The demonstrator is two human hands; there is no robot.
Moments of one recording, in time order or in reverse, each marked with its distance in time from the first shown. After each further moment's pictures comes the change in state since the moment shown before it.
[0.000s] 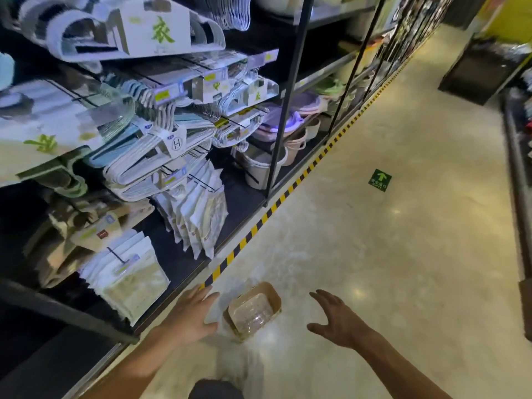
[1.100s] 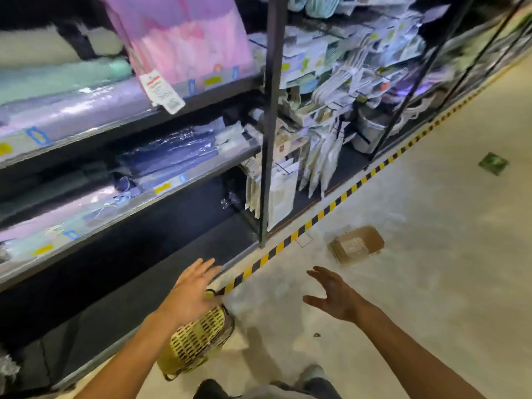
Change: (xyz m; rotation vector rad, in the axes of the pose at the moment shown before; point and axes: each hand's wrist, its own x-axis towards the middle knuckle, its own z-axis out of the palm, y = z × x) left_hand -0.533 -0.328 0.183 -0.220 0.256 -0.226; right_hand -0.228 -0.451 0.299 0.011 -0.081 -0.264
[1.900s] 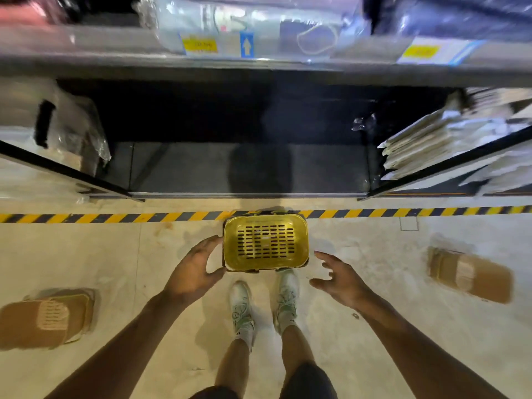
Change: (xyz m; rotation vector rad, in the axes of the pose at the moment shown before) left_hand -0.118 -0.247 0.219 -0.632 0.180 -0.688; right_hand 0.193 -0.166 0.255 0.115 -0.500 -0.060
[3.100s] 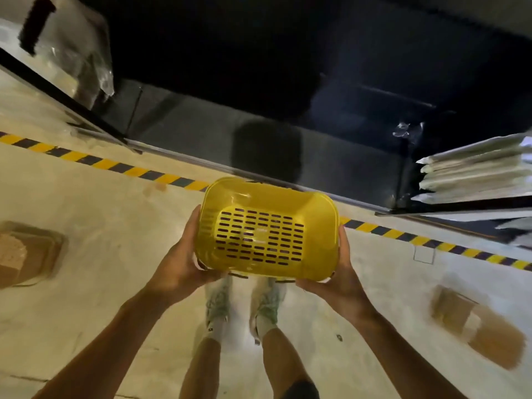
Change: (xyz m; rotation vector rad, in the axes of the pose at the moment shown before) left_hand 0.028 -0.039 0.080 -0.666 0.170 0.048; right_hand 0.082 0.018 0.020 0.292 -0.056 -0.393
